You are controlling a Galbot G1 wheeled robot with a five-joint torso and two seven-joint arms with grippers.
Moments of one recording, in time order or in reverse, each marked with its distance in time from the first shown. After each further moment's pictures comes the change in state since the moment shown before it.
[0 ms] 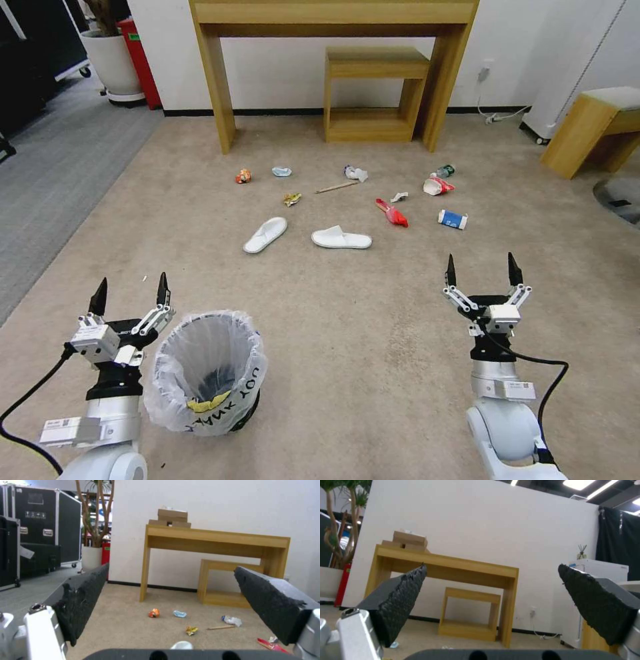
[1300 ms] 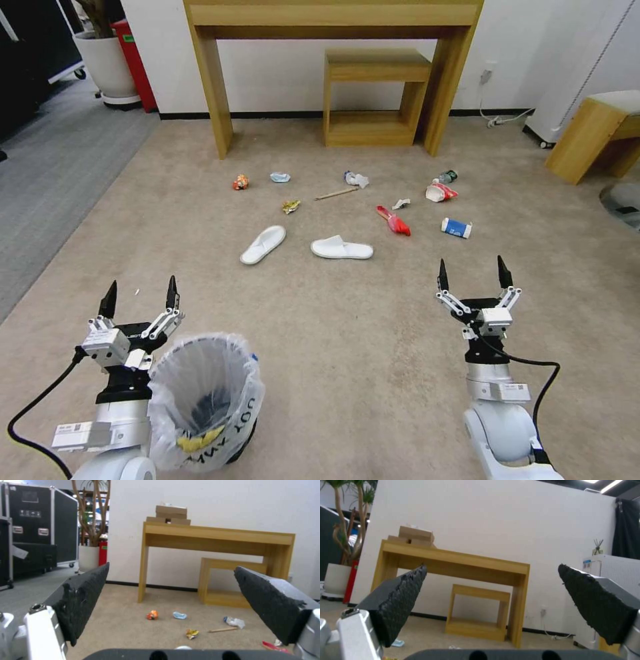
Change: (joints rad) left arm 0.020 -0.022 0.012 -0.015 0.031 -0.006 -0.004; right arm 0.011 -0.015 -0.008 -0.033 0.028 0.015 -0.042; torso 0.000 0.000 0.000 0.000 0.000
